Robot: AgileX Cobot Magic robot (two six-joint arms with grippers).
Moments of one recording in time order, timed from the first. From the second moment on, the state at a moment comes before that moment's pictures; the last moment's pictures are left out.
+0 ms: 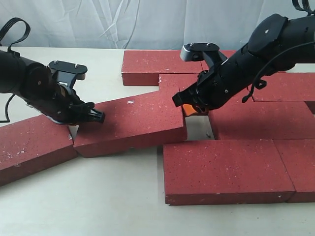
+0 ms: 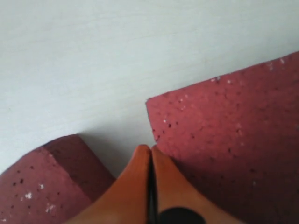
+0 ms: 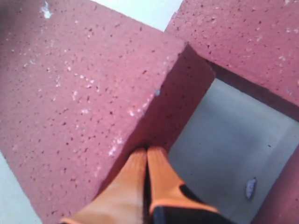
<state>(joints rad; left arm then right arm) -0.37 1.82 -0.93 0.03 0.33 -0.15 0.37 1.83 -1.14 0.71 0.70 -0.67</state>
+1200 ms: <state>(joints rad) -0.27 1.82 -0.94 -0.02 0.32 -0.15 0.39 1.86 -1.14 0.69 0.60 -0.52</state>
